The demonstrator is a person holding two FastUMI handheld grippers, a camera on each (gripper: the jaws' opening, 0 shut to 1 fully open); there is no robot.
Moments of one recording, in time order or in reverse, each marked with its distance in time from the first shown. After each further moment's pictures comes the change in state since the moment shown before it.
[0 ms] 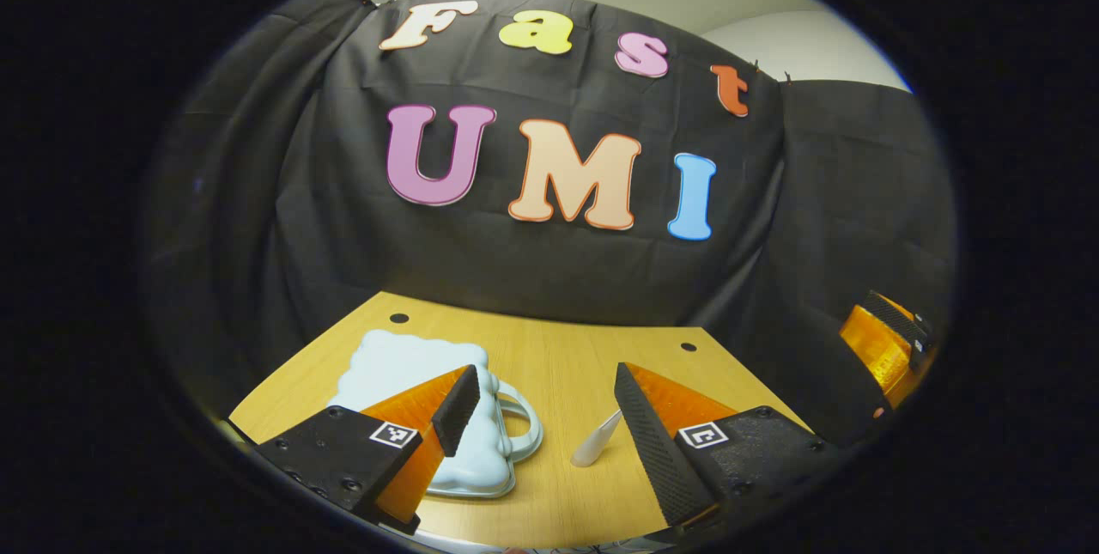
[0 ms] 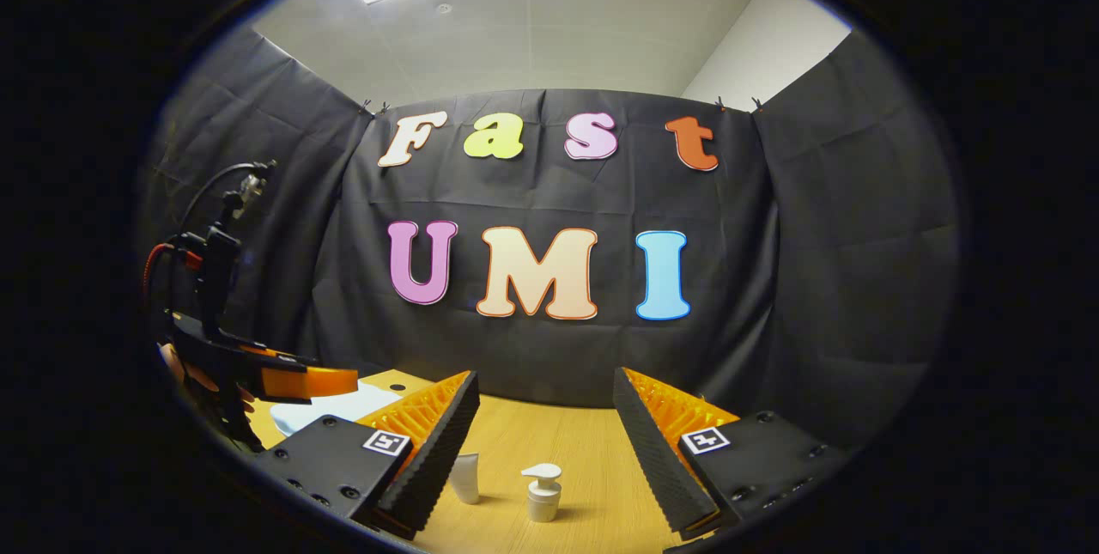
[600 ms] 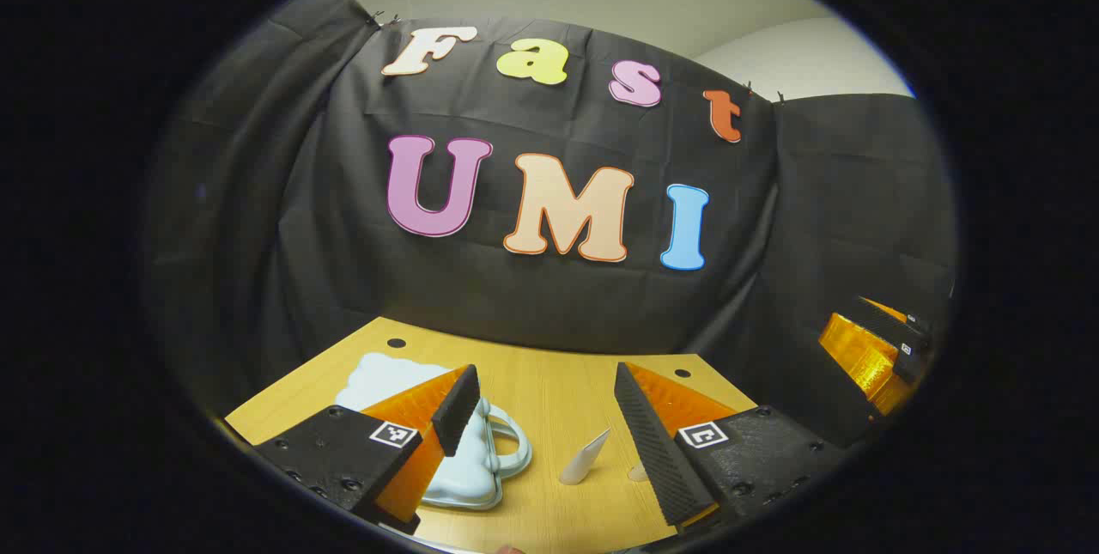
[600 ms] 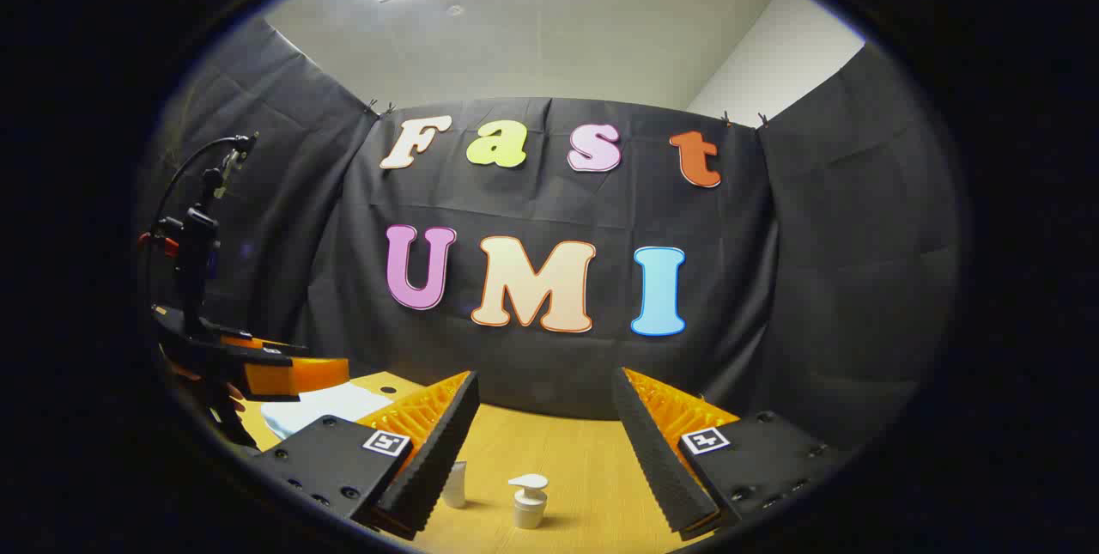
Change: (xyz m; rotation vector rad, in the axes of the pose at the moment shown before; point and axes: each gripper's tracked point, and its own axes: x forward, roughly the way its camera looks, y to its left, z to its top) left arm -0.023 -0.018 0.035 0.000 -0.167 0.028; right arm 0.007 -0.004 0.017 -0.042 -0.029 0.002
